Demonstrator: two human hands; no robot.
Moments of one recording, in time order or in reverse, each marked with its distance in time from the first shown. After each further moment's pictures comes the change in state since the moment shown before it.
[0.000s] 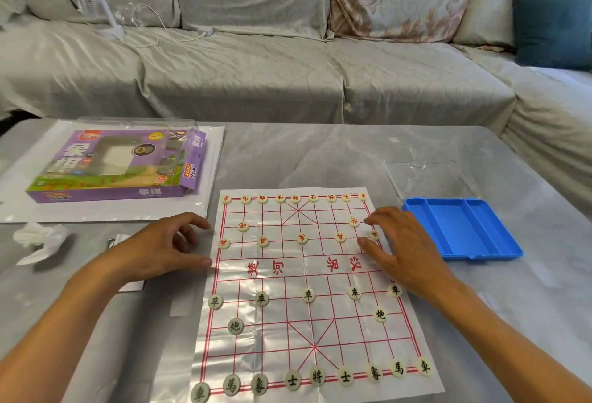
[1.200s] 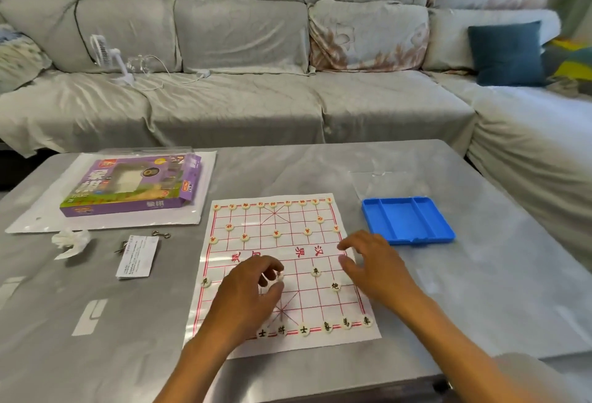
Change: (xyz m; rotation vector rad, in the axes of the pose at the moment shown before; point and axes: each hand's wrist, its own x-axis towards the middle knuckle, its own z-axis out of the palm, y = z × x) left_hand -0.100 0.119 0.148 -0.001 0.325 0.254; right_hand -0.087 -0.019 -0.040 0.138 0.051 0.029
